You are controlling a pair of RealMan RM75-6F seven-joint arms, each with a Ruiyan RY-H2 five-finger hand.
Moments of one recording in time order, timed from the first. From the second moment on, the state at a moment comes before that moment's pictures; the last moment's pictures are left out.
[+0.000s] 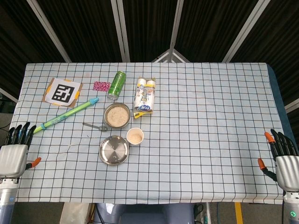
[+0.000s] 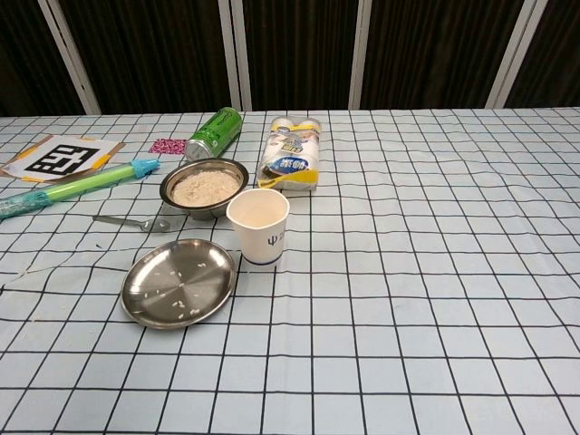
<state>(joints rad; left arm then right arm) -0.17 -1.22 -0.03 -1.69 1.38 1.53 0.41 0.05 -1.20 0.08 -1.40 -1.59 1.63 0.09</state>
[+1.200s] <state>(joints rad) -0.58 -1.48 -0.26 -1.38 1.00 1.05 0.68 0.05 -1.21 0.08 -1.39 -1.60 1.65 0.08</state>
